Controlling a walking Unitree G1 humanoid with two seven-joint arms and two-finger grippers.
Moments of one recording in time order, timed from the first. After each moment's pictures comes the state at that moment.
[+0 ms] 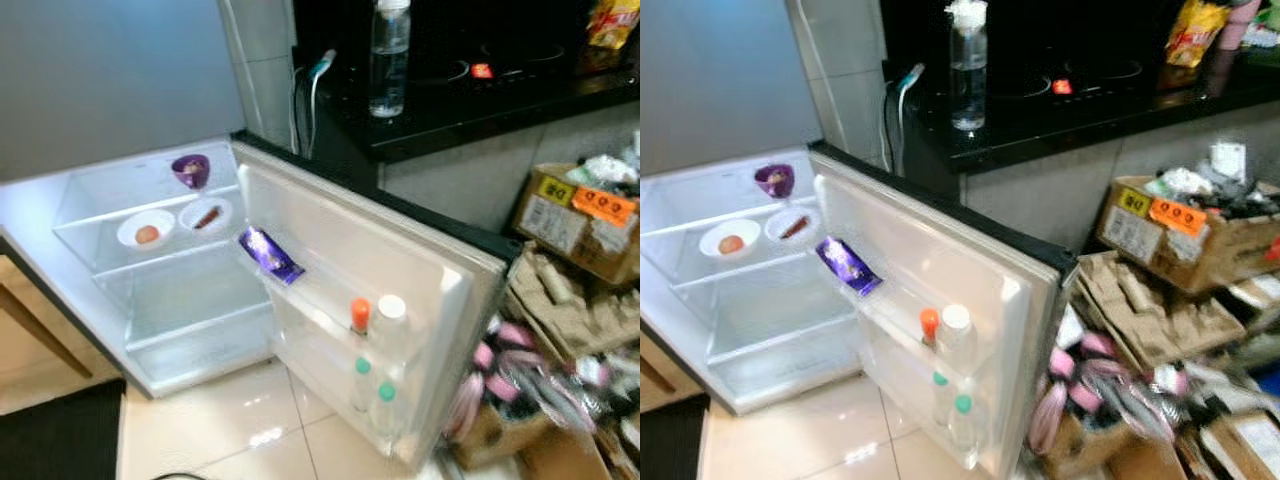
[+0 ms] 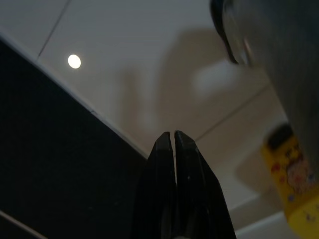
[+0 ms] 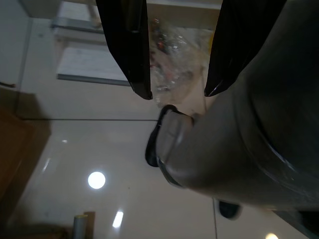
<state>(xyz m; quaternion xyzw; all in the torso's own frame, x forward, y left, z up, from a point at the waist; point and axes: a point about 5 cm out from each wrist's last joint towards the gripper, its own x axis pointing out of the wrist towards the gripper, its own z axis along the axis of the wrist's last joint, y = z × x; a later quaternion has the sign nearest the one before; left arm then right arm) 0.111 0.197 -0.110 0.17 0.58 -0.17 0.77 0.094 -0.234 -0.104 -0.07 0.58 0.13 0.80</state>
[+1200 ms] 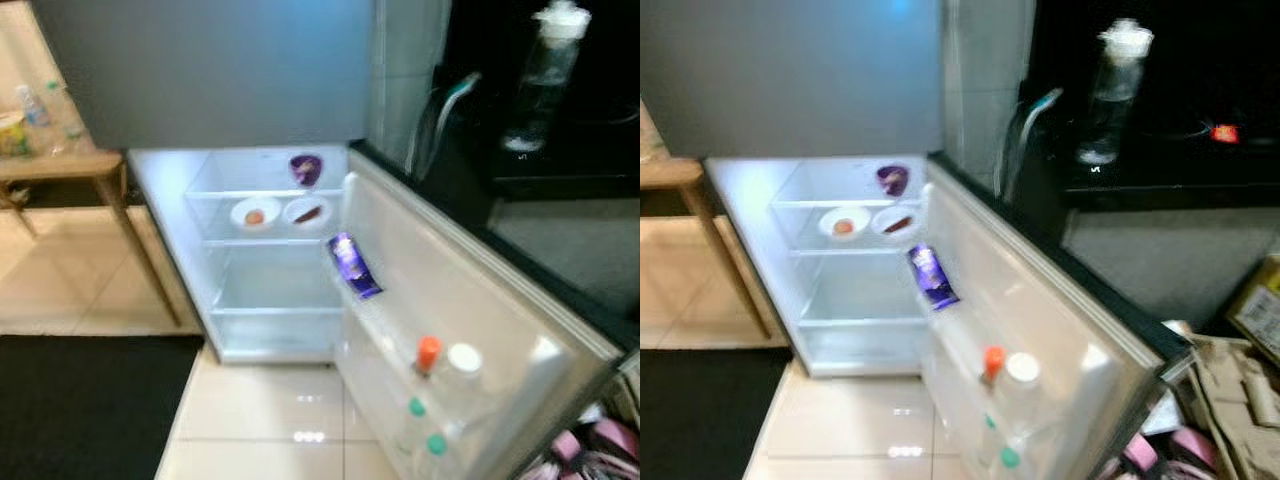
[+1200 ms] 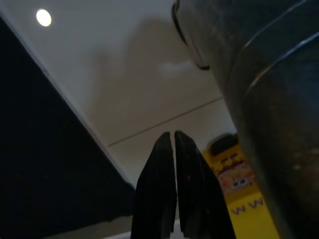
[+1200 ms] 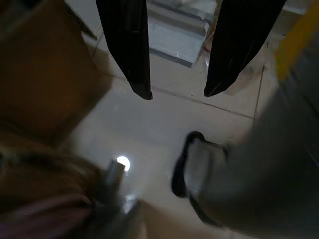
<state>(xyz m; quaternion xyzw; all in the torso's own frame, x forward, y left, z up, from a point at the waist) 0.088 0.194 -0.116 0.15 0.62 -0.18 0.75 0.095 -0.238 -0.104 -0.11 0.59 0.11 0.79</state>
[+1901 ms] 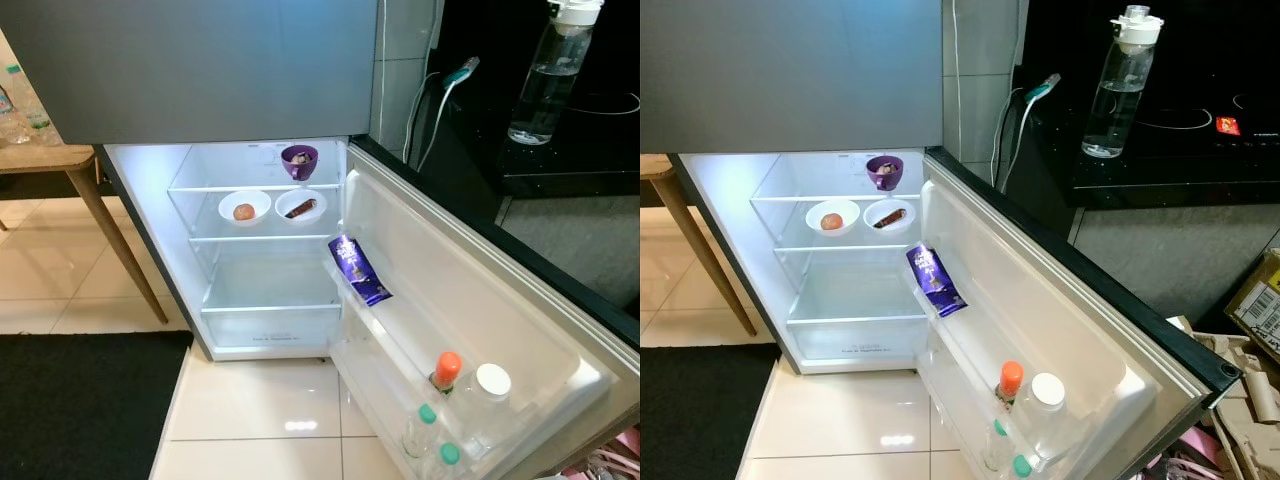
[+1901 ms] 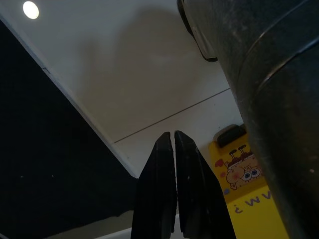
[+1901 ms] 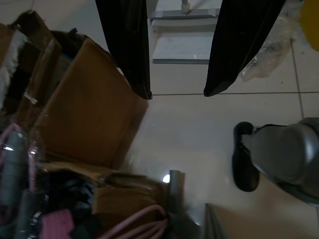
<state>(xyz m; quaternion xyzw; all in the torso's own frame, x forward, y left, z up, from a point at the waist) 0.090 0.195 -0.115 0.16 0.61 -0.18 0.75 0.108 -0.278 -0.091 -0.14 0.58 -0.05 0.80</state>
